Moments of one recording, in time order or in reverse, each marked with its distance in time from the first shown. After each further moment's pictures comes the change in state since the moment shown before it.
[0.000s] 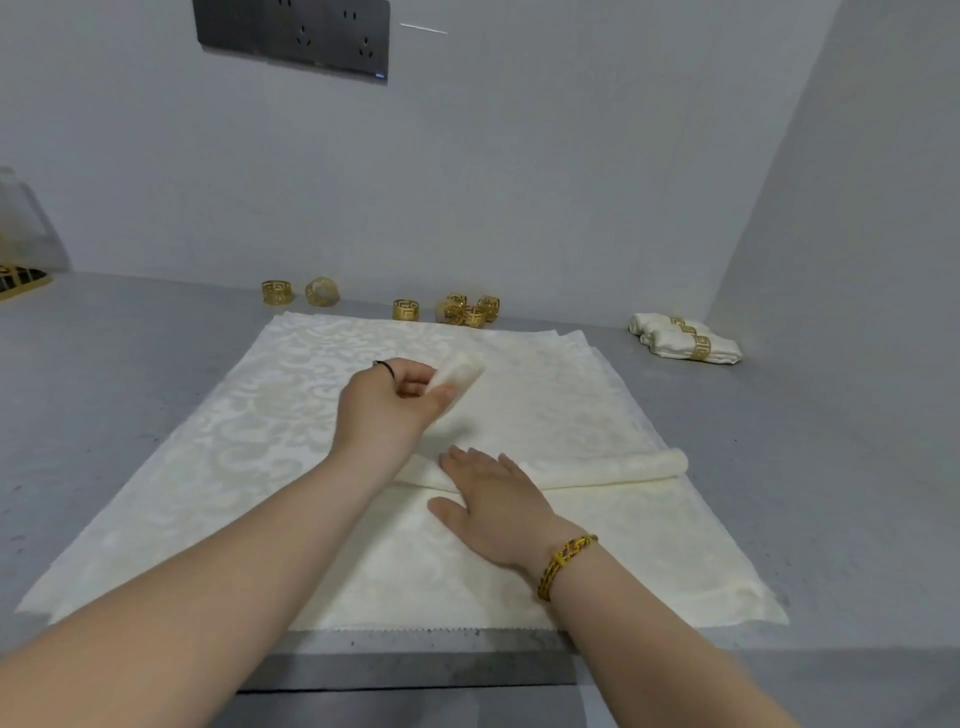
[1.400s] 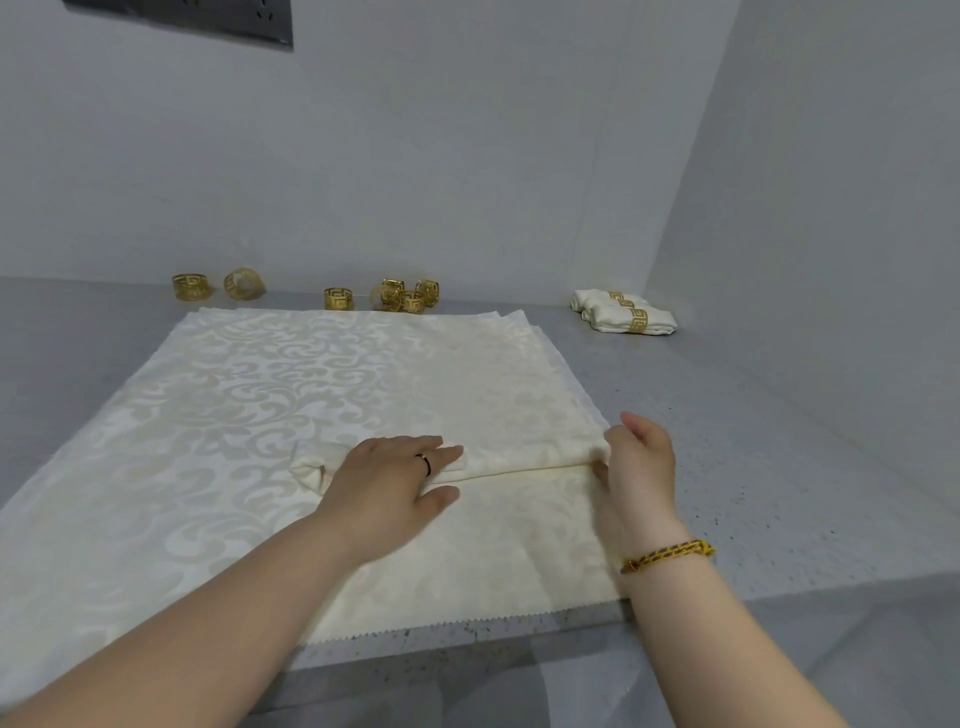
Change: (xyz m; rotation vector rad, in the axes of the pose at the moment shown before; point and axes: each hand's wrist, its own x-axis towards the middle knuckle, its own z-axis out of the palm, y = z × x) left_hand -0.025 -0.043 0.048 0.838 -0.651 0.415; right_hand -0.060 0.091 -0.032 1.376 1.032 0.704
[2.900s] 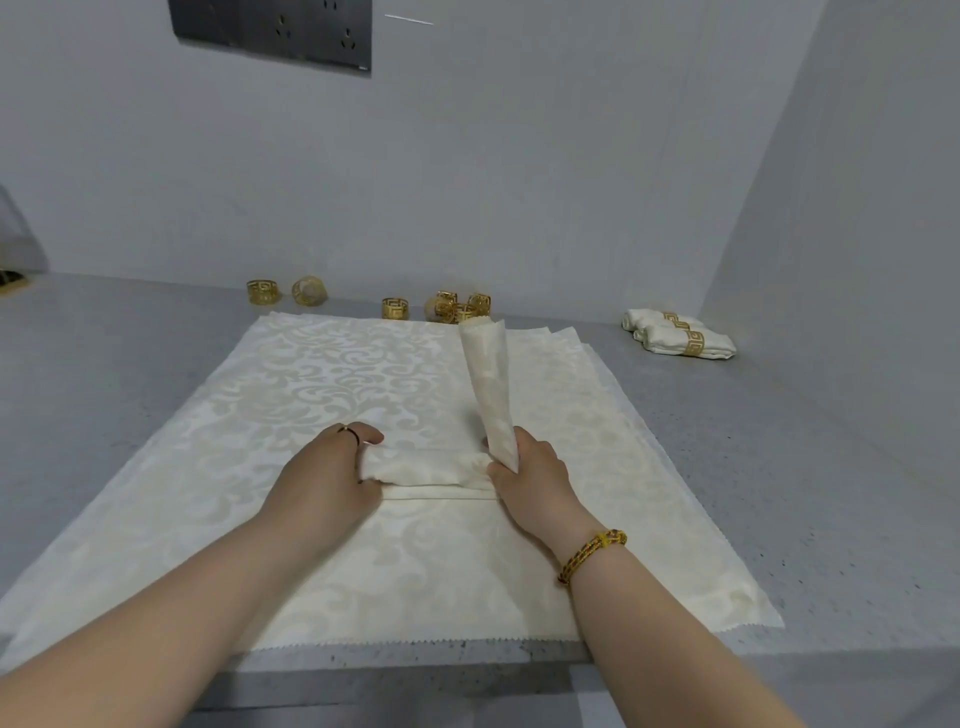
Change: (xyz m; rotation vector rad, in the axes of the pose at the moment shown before) left_hand -0.037 -0.048 -0.033 -0.296 0.251 -0.485; right_hand -0.027 0.029 0.077 -0.903 -0.679 -0.426
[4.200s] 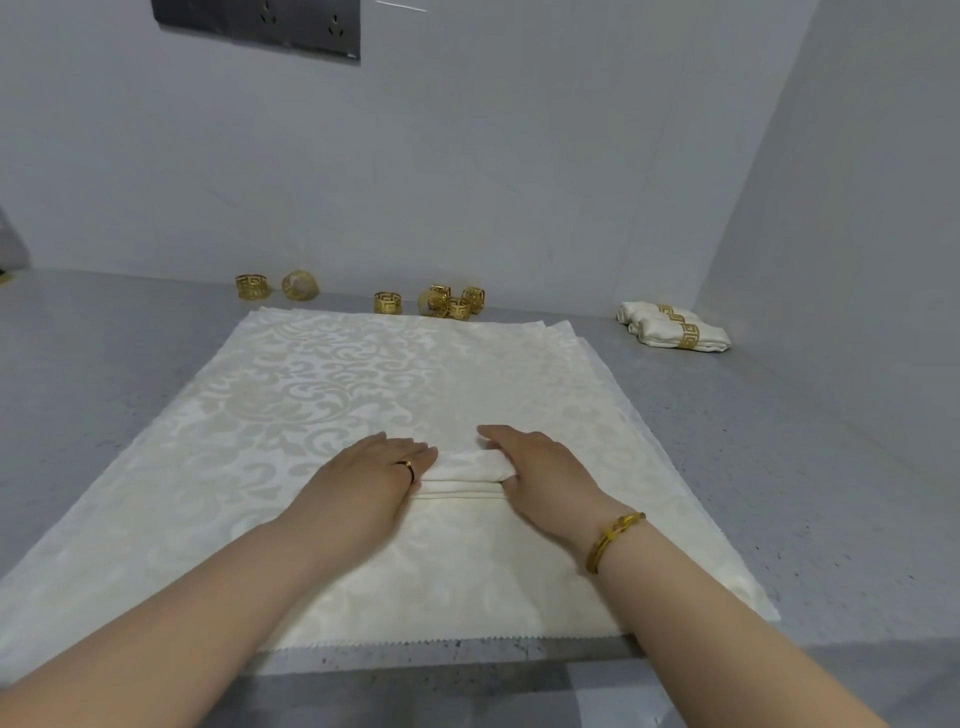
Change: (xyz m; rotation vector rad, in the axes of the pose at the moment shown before) left_hand 0.005 0.000 0.022 0.382 0.012 0.667; right_hand 0.000 0.007 -0.019 -0.386 -0.171 -0.256
